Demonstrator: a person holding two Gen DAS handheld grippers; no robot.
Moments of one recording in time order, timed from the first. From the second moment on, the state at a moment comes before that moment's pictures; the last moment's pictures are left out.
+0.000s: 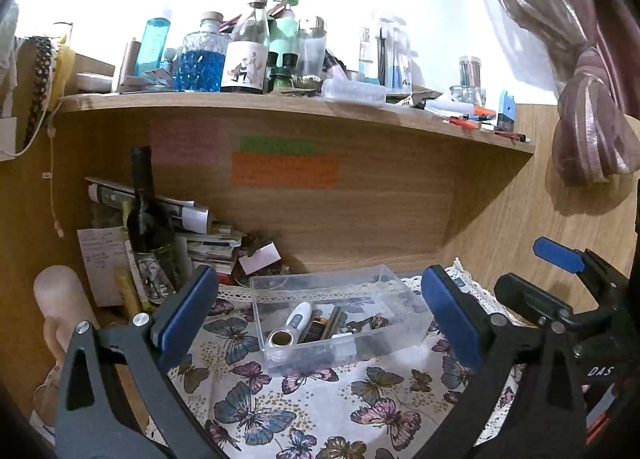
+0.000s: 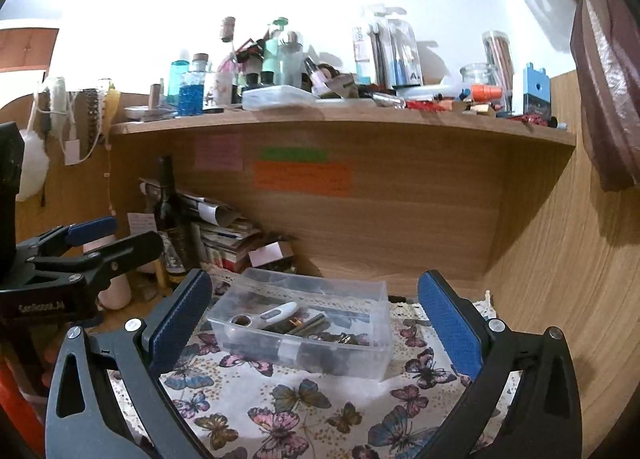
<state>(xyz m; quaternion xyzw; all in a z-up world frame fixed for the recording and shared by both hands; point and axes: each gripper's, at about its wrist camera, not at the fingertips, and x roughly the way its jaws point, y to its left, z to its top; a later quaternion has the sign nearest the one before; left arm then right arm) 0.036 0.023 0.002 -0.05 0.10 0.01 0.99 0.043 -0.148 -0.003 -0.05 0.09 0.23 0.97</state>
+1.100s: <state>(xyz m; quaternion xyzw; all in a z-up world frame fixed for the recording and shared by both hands) 0.026 0.014 0.004 -0.04 0.09 0.01 0.99 0.042 -0.153 -0.003 -0.03 0.09 0.22 0.97</state>
